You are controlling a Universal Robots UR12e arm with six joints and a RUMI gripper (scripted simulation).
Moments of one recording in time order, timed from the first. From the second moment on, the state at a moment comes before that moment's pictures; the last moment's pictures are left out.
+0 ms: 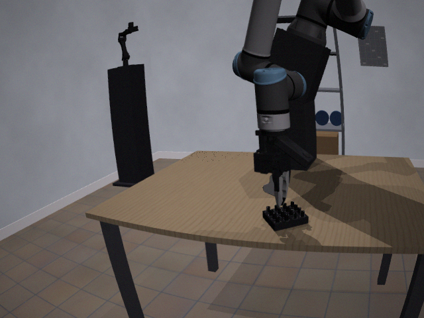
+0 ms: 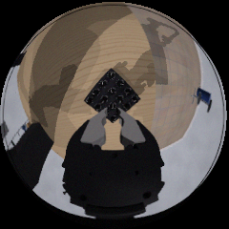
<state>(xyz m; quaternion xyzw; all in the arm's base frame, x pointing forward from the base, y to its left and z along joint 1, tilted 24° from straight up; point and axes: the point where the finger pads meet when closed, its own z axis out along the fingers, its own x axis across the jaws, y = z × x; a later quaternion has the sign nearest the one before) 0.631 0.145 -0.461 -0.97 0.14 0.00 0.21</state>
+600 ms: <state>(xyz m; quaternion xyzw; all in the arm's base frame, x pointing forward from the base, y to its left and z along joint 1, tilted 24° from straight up) 0.632 0.145 -0.464 -0.97 0.14 0.00 0.21</state>
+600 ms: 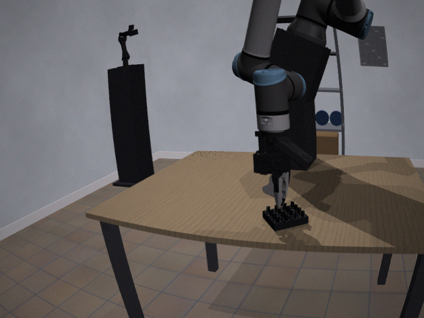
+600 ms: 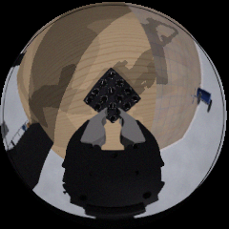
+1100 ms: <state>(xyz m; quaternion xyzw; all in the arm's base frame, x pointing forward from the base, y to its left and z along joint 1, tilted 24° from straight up) 0.632 0.149 -0.473 -0.97 0.14 0.00 0.21</state>
